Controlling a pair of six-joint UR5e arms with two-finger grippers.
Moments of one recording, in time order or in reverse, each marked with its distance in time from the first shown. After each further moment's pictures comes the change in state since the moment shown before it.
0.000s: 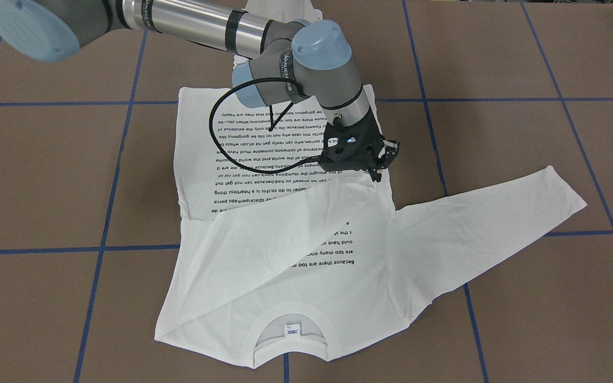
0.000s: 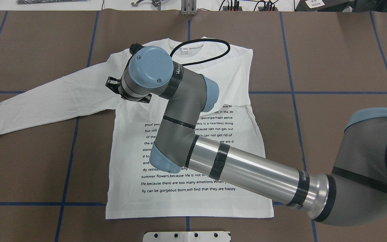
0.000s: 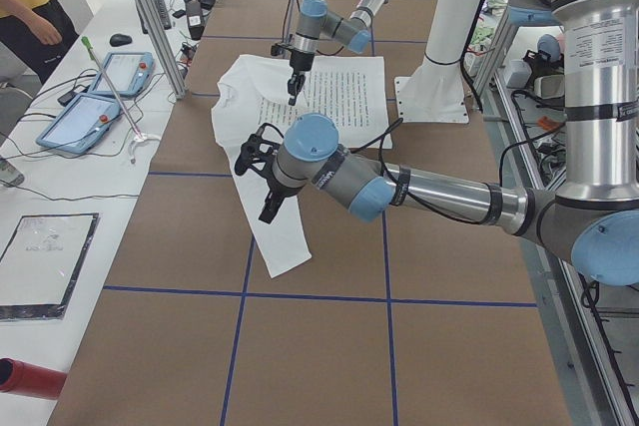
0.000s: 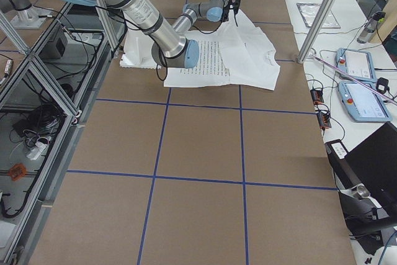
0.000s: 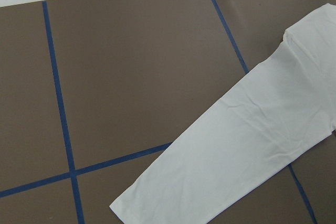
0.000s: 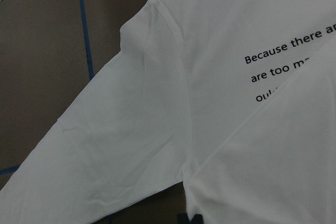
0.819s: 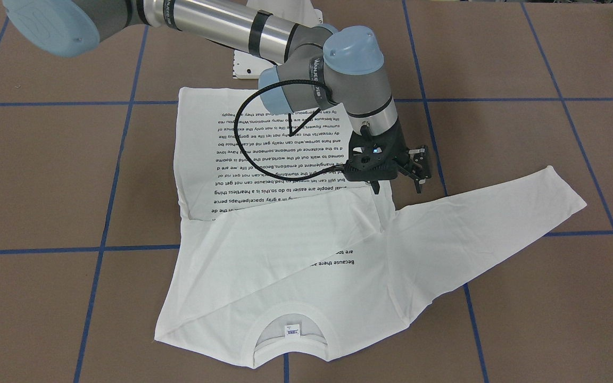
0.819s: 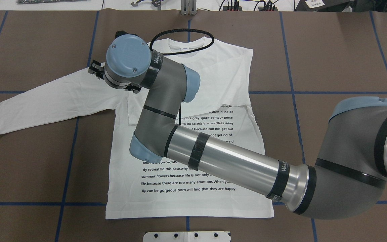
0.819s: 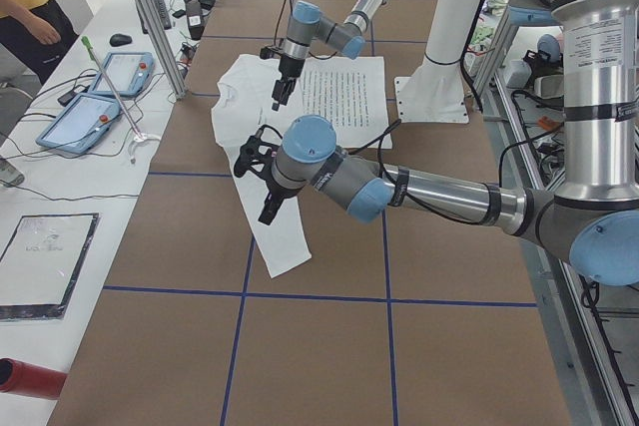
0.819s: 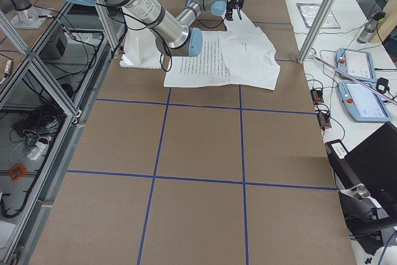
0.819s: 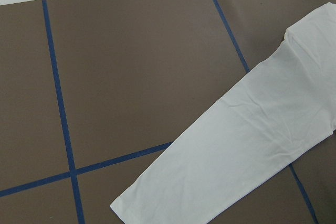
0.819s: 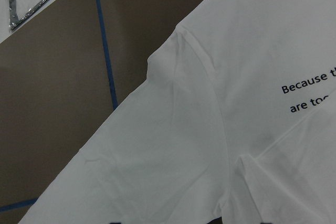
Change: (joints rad) left arm 0.011 -0.006 0.017 0.000 0.002 0.000; right arm 0.025 0.110 -0.134 0.018 -0.052 0.031
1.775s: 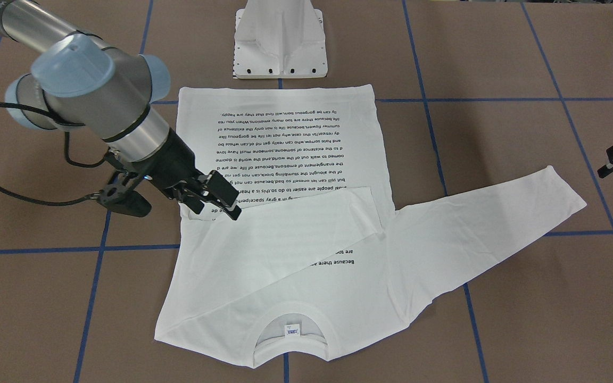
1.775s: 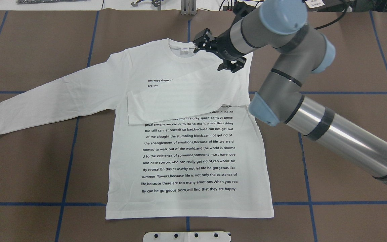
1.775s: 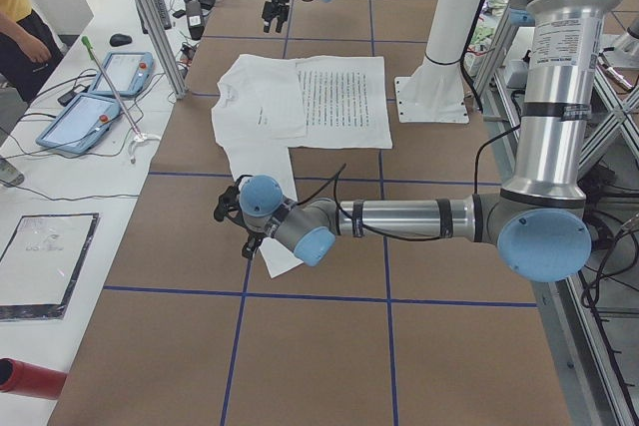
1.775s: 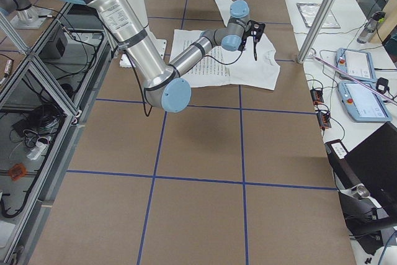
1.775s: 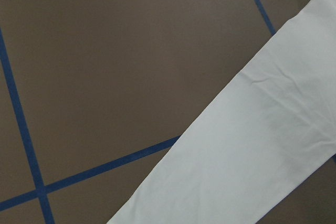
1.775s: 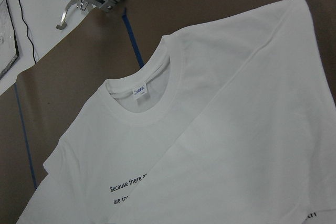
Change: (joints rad) left arm 0.170 -0.179 0.461 -0.259 0.011 -0.027; right arm 0.354 -0.619 0.592 -0.006 0.391 -0.010
